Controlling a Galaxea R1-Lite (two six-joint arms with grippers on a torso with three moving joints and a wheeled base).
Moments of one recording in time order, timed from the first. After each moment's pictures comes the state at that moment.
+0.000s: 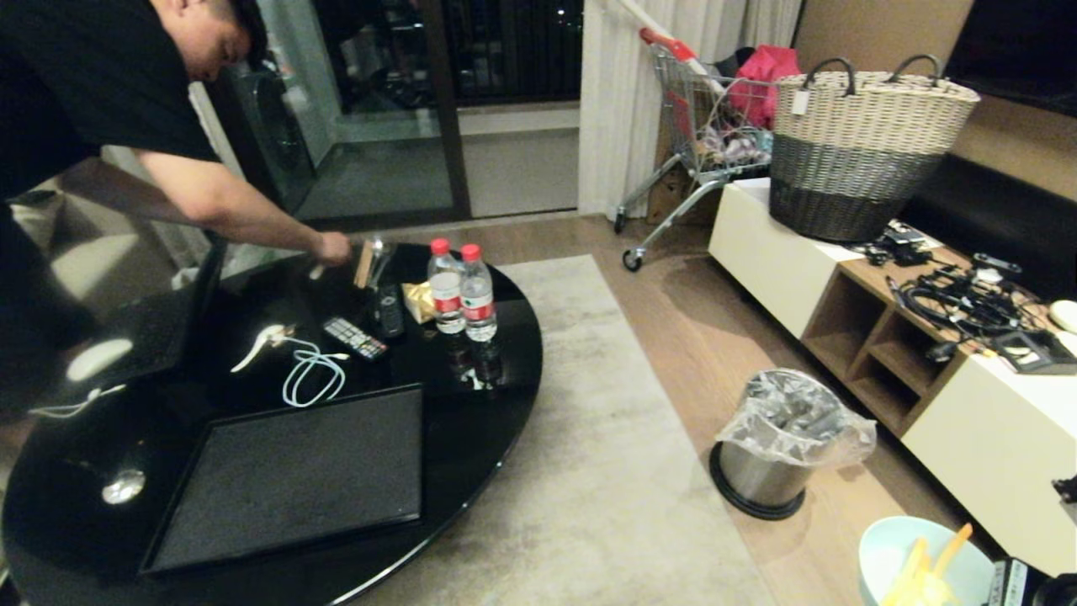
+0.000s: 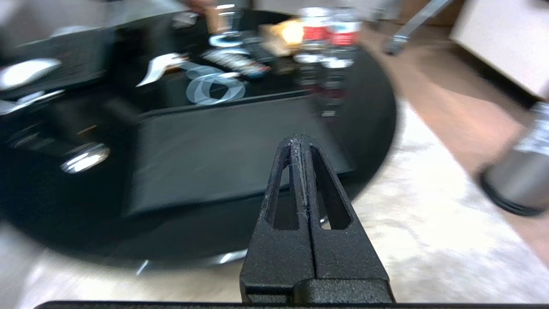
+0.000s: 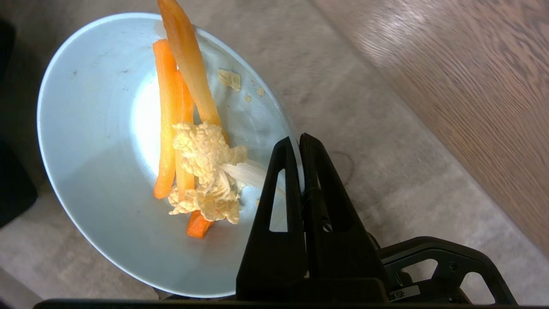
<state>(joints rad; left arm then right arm) 0.00 0.00 0.00 -0.01 0.01 -0.02 0.00 1.27 -0.30 0.06 -0.08 0.58</state>
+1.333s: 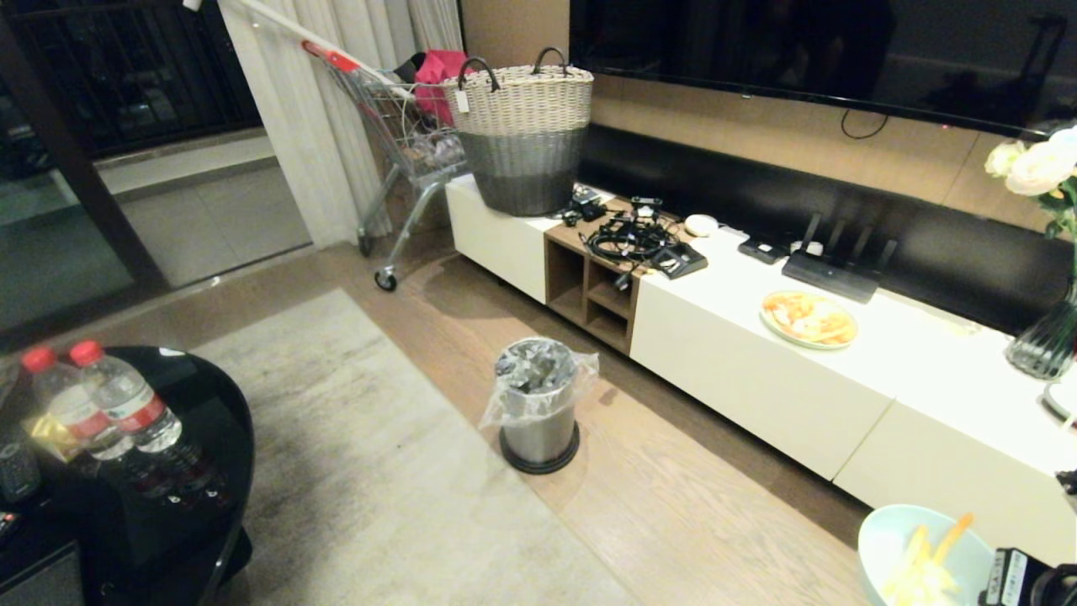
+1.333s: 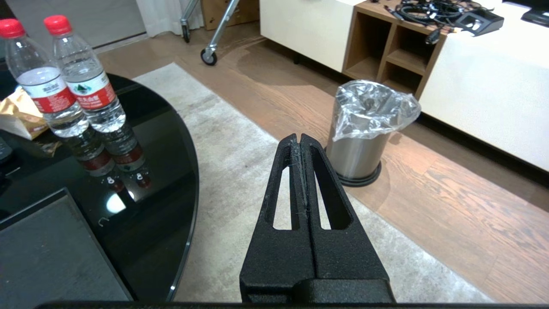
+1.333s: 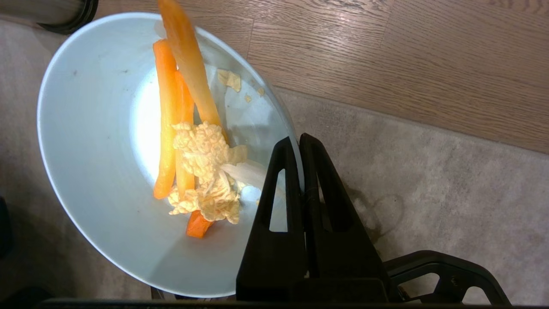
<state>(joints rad) 0.00 0.00 0.00 -0.01 0.01 -0.02 0.00 1.27 -0.30 0.02 -0.10 0.58</state>
